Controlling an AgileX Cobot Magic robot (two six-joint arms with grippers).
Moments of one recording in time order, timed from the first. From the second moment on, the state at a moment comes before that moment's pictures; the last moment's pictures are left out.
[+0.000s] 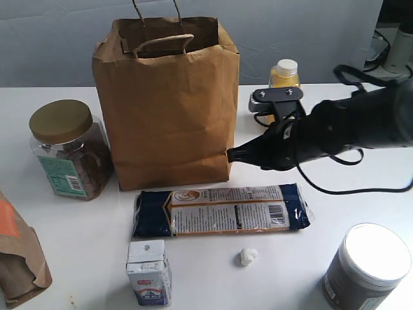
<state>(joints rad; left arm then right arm) 0.04 0.00 0.00 -0.11 0.39 0.27 0.73 1.85 -1.01 0.13 0.15 0.07</state>
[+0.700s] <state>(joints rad) 0.04 0.00 0.00 -0.11 0.39 0.27 0.95 1.01 -0.65 0.00 -0.12 0.17</state>
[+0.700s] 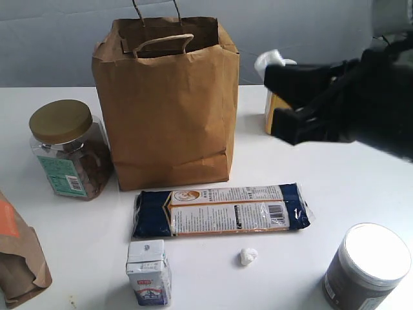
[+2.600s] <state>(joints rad) 0.04 0.00 0.00 -0.11 0.39 0.27 0.88 1.65 -1.68 -0.33 0.78 0.36</state>
